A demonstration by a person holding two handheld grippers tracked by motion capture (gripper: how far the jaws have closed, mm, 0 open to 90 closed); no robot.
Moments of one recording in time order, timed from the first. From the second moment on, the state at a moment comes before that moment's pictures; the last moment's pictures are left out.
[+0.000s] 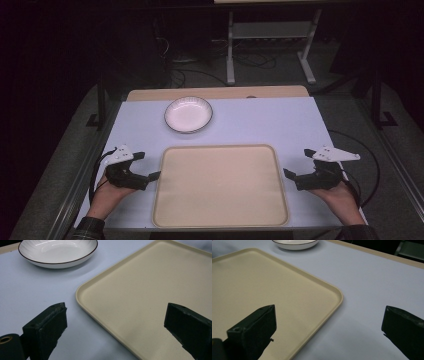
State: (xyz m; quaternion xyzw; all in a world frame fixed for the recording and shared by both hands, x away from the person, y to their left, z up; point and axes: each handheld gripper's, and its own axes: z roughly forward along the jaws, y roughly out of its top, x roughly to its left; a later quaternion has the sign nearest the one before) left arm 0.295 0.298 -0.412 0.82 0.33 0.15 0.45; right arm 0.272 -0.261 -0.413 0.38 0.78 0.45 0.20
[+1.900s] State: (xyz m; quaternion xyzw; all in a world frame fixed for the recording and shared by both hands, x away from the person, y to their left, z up) left arm 0.358 0.285 -0.392 0.81 0.34 0.13 0.46; right arm 0.273 -0.261 -0.414 0.39 0.78 0.45 0.20
